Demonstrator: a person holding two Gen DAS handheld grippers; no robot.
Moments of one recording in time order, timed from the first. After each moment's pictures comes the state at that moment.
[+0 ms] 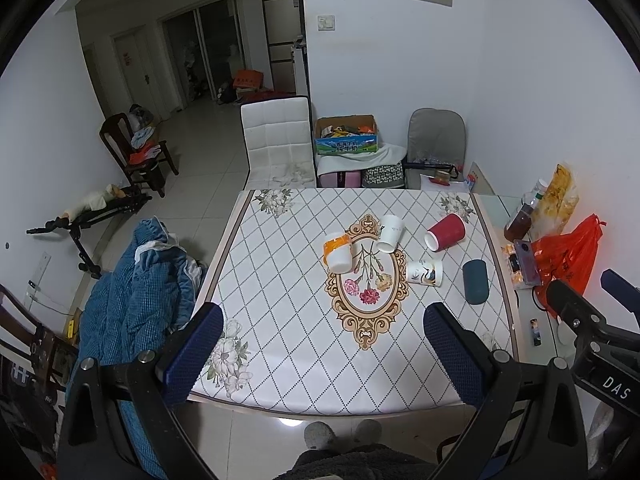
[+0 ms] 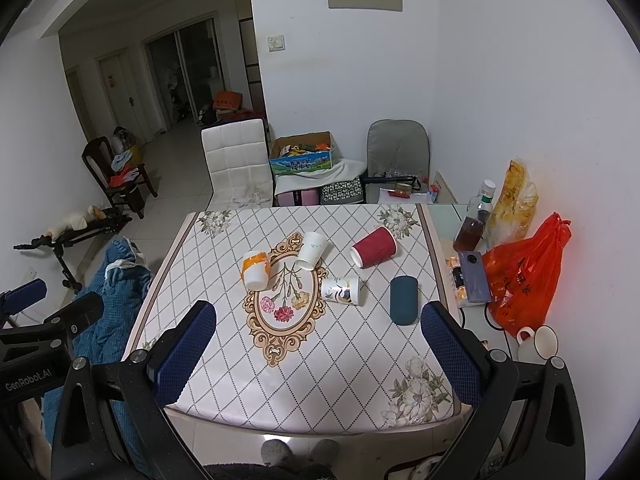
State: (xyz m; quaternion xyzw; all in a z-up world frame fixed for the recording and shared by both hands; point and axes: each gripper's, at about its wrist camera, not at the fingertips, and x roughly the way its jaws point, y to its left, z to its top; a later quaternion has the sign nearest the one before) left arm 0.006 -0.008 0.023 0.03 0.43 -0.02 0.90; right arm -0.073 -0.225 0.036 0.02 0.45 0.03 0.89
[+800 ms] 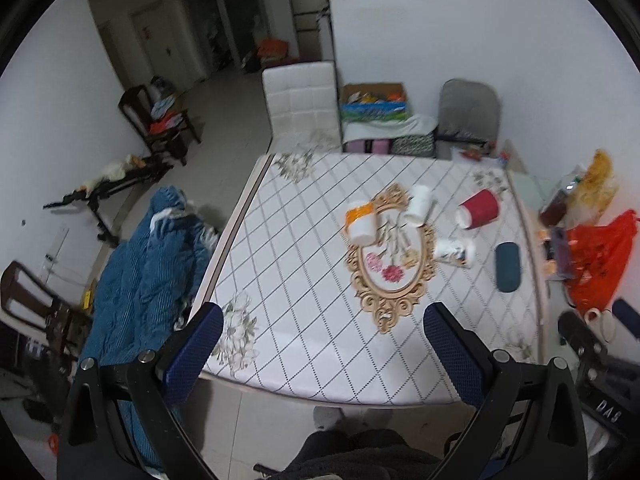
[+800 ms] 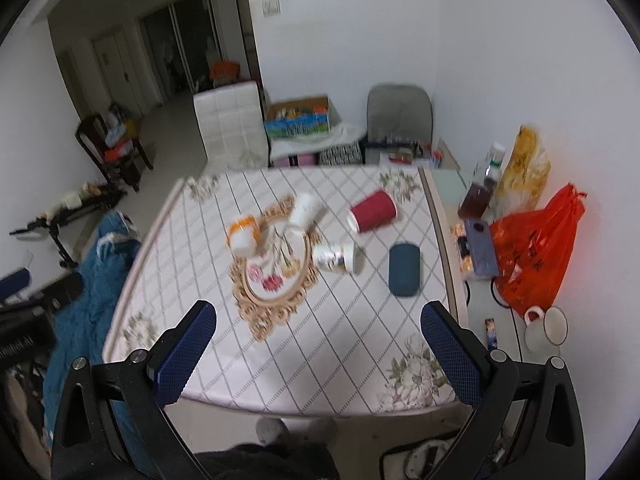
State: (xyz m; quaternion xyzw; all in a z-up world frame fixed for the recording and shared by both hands) left arm 0.040 -0.016 -0.042 0.04 0.48 0.05 0.87; right arm -0.048 -0.243 -0.044 0.01 0.52 0.03 0.85
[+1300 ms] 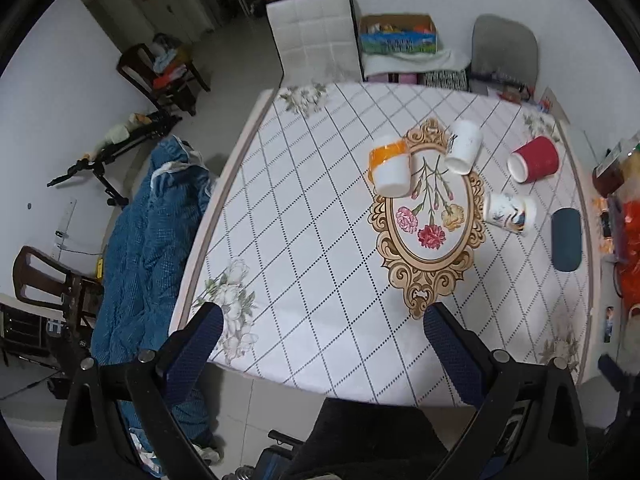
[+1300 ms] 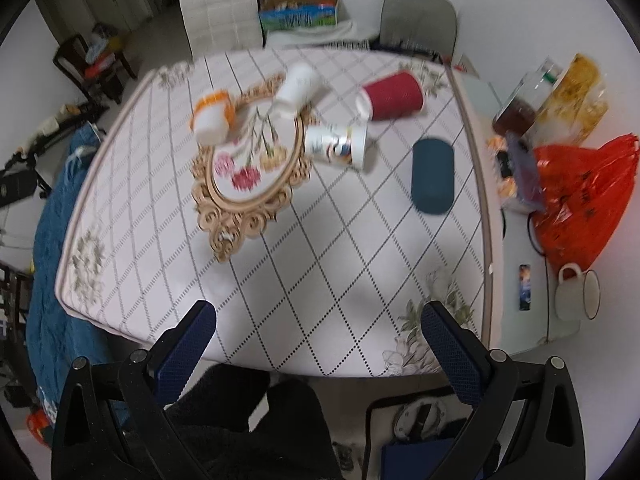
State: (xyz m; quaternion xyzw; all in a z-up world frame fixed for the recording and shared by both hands) left arm 0.119 -0.015 -0.161 0.06 0.58 0.08 0.81; right arm -0.023 -0.230 -0.229 -0.03 0.65 0.03 0.76
